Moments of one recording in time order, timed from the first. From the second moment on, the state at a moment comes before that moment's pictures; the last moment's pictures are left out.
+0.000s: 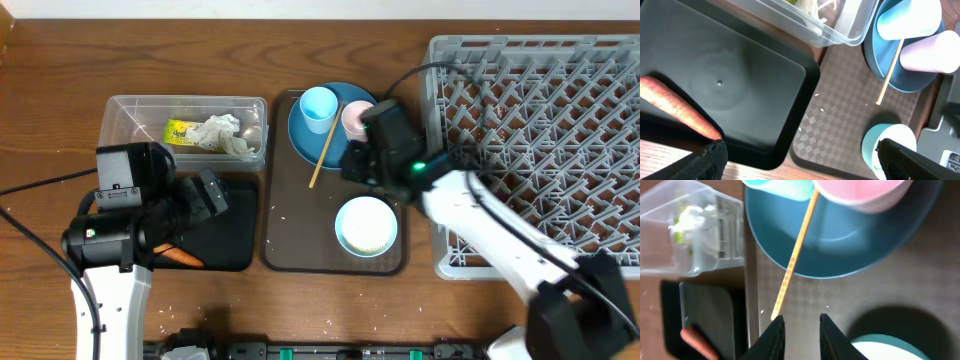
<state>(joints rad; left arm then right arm) 0.11 1.05 1.05 -1.09 0.23 -0.40 0.61 1.67 1.17 -0.44 -0.13 0.84</state>
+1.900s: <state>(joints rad) 0.11 1.05 1.05 -1.09 0.23 -0.40 0.73 1.84 1.17 -0.32 -0.04 0.95</state>
